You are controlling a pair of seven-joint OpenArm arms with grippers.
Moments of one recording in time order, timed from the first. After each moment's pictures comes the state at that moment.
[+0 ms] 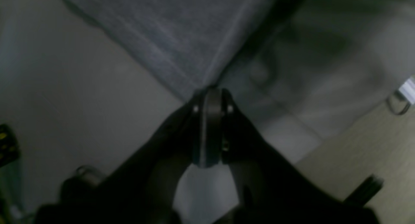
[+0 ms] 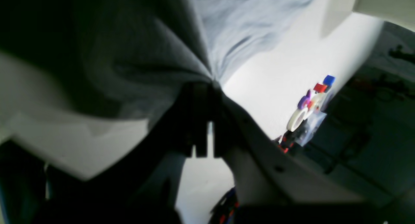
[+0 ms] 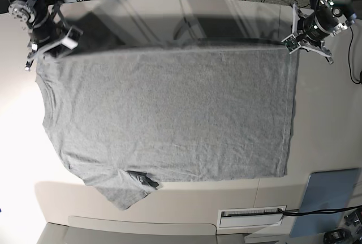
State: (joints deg) left arm 34.6 -42.4 -1.5 113.8 -5.0 -27.2 34.9; right arm -42.9 50.1 8.1 124.2 -18.6 25.0 -38.6
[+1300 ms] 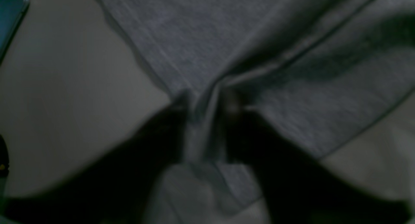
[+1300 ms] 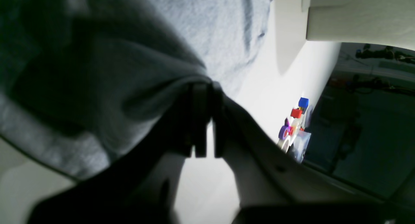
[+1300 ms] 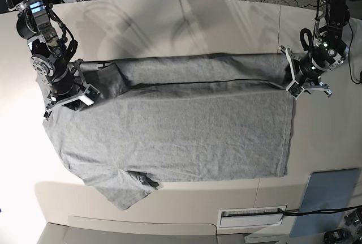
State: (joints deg) left arm 12.1 -32.5 -1.2 93.9 -4.7 -29.3 27.7; right arm -6.4 42.3 -13.4 103.1 -22.4 22.6 -34.5
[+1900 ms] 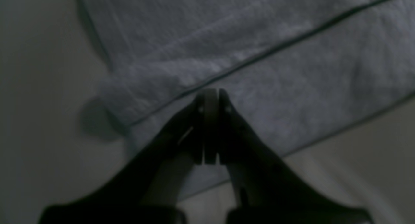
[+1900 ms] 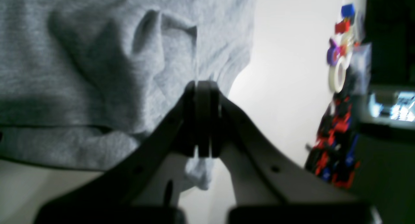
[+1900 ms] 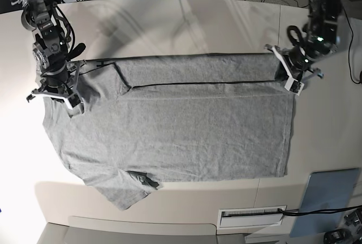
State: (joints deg) left arm 15.1 -26.7 -1.2 93.8 -21.9 -17.5 33.4; right arm -10.6 39.8 -9.8 103.0 -7.7 2.1 -44.6
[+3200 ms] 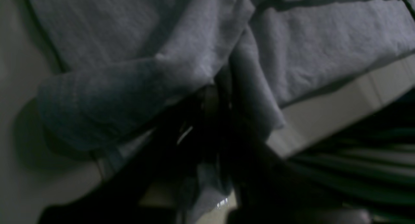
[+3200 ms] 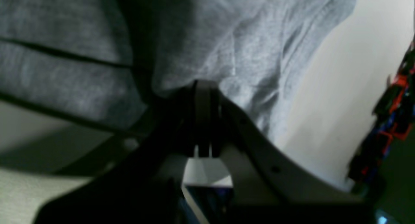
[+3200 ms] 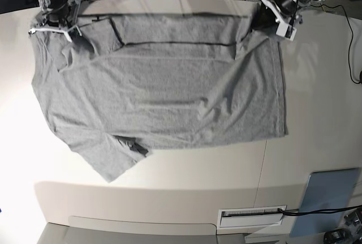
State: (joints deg) left arm 38.8 -22.4 -5.5 95.6 -31.2 -27.5 25.3; right arm -42.4 37.3 -1.7 105.8 -11.4 0.3 -38.9
